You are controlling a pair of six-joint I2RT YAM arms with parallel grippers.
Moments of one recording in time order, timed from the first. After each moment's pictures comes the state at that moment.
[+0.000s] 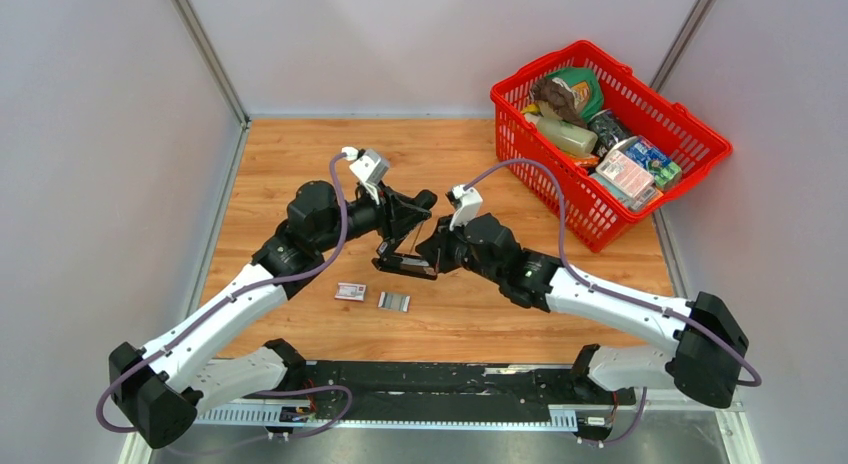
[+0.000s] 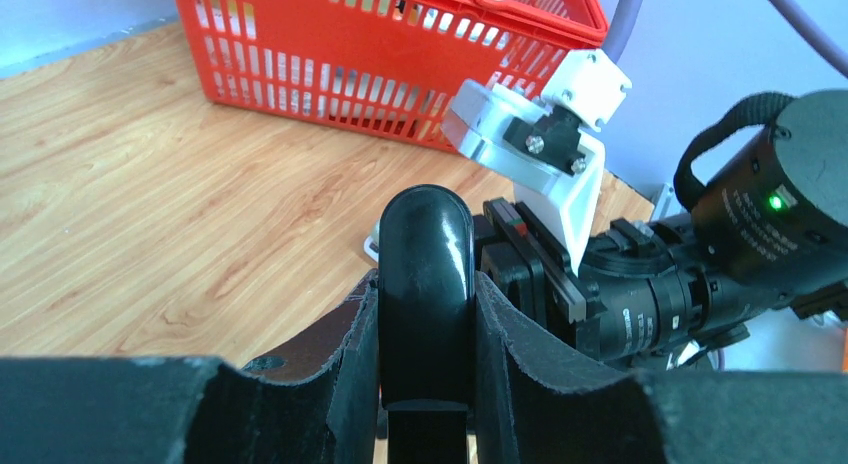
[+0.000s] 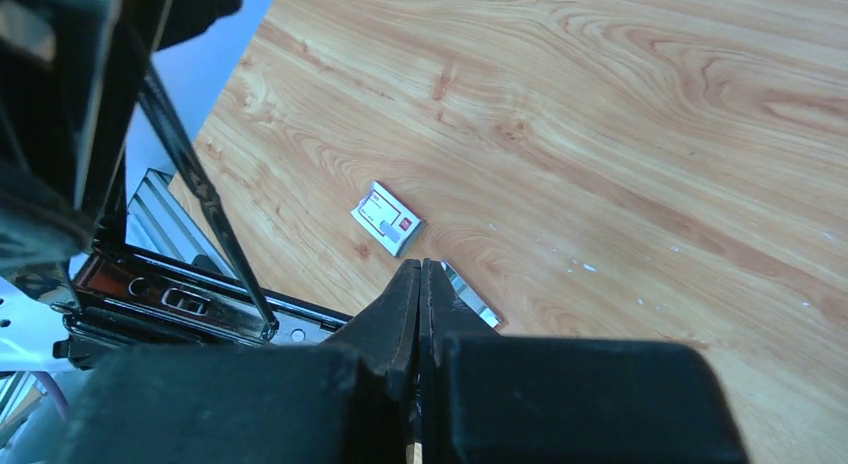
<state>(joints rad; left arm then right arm) -0.67 1.01 0.91 0.03 0.35 -0.29 0.99 1.24 0.85 0.04 0.10 0.60</state>
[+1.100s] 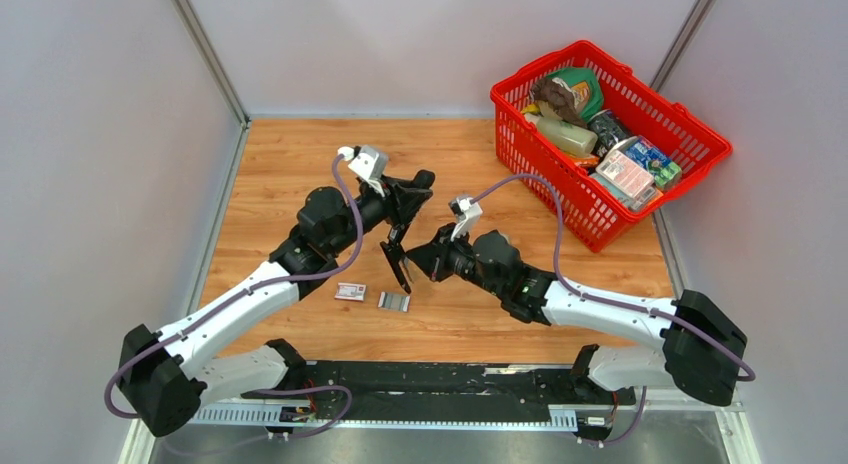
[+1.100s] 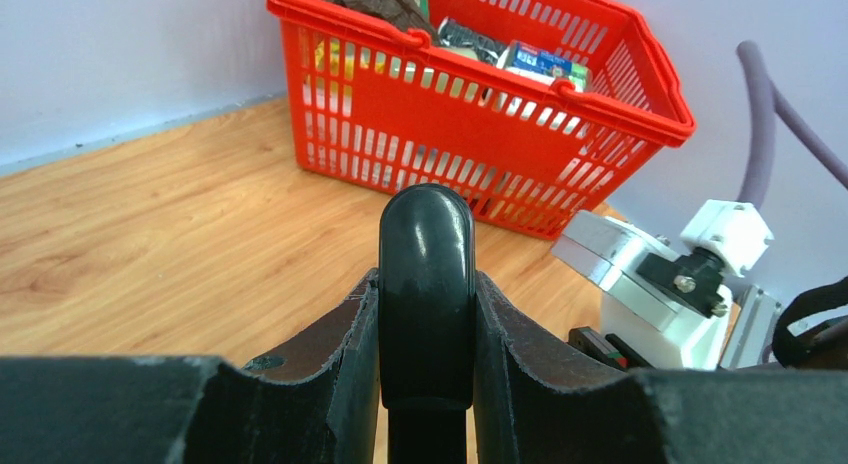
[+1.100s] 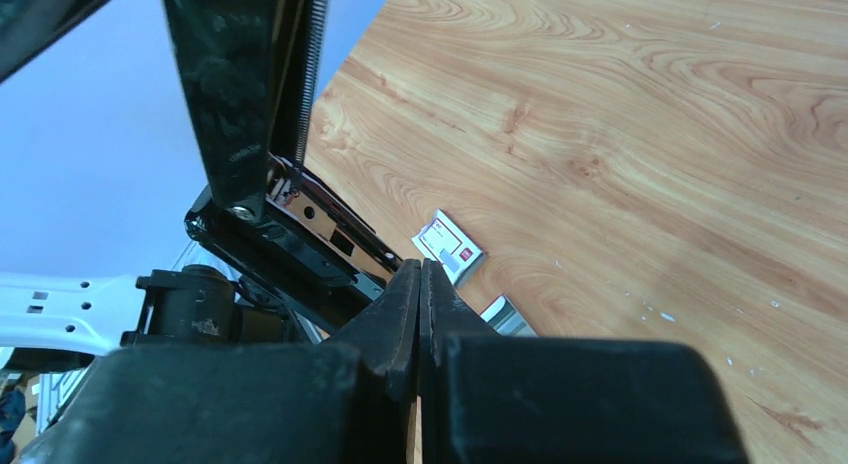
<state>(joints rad) -0.71 1.05 0.83 0.29 0.11 -0.28 1.02 1.25 0.68 0.40 0.06 0.65</state>
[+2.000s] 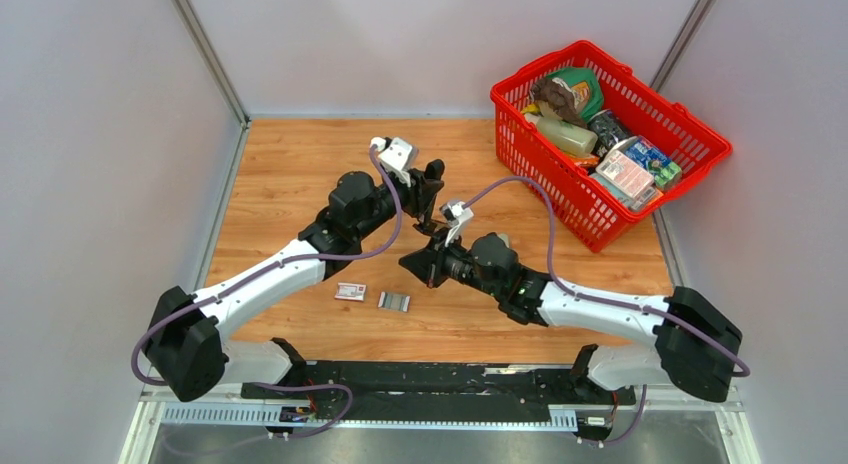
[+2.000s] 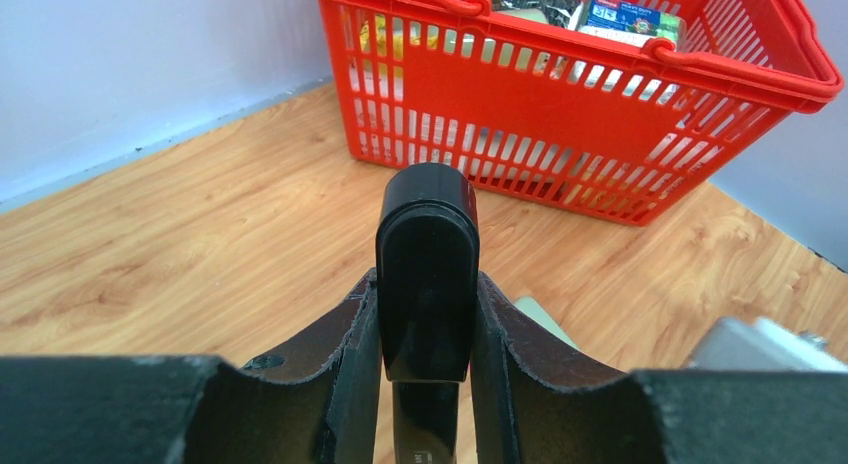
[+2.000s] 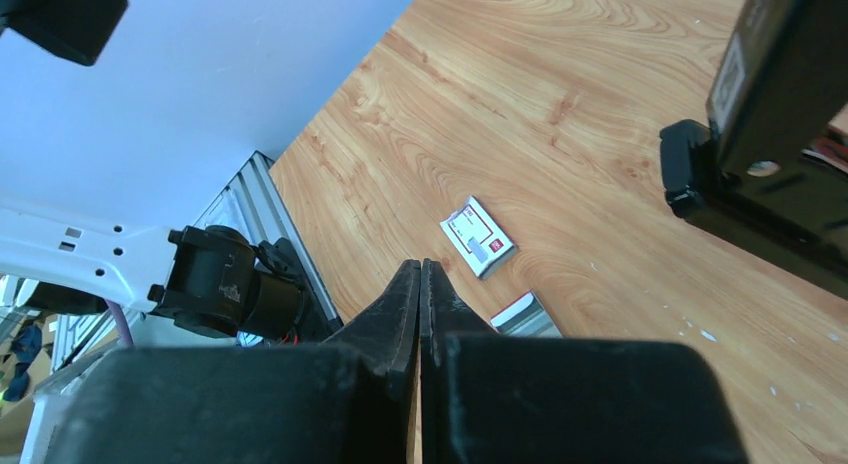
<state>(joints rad) -0.73 1.27 0.91 0.33 0.05 -0.13 1.03 1.29 0.66 0.51 -0.04 0.61</state>
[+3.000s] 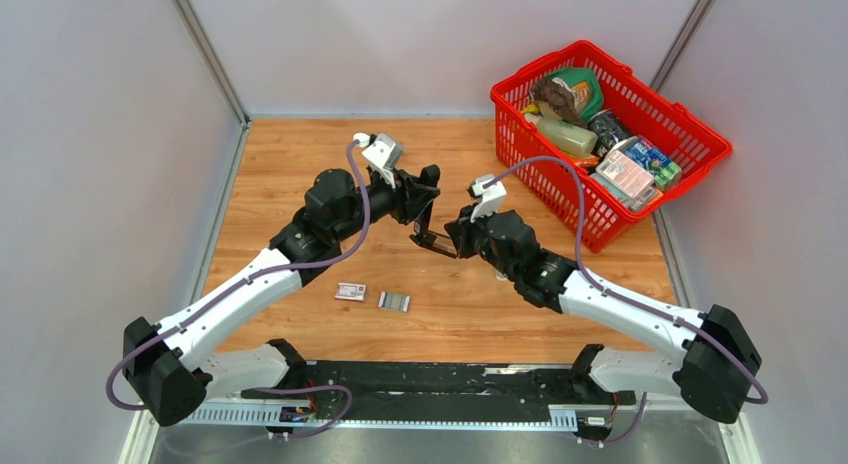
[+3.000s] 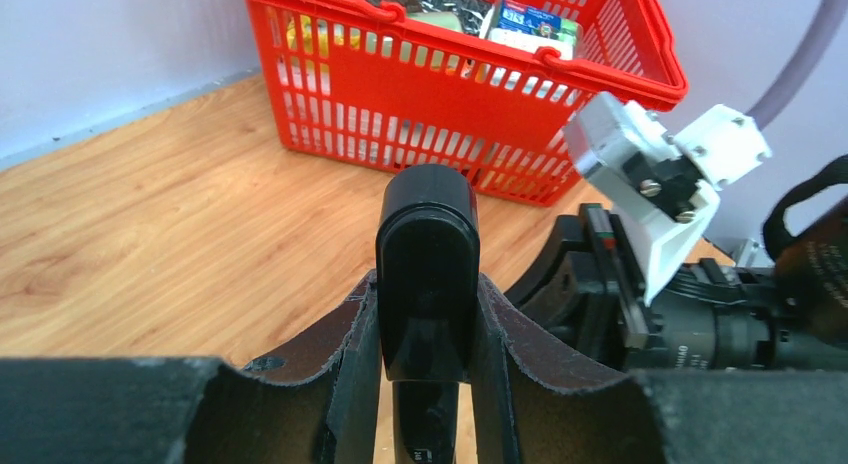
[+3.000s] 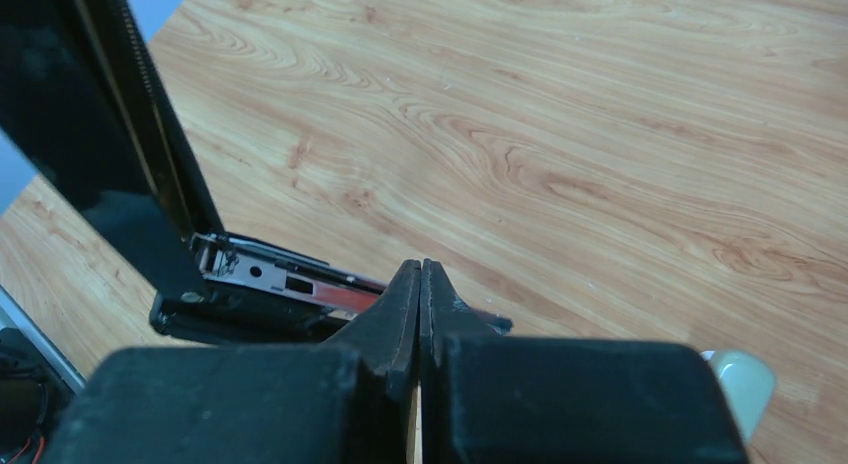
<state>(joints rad) -0.73 1.13 0.99 0.10 0.16 -0.22 0.89 1.15 0.75 0.12 0.24 0.34</state>
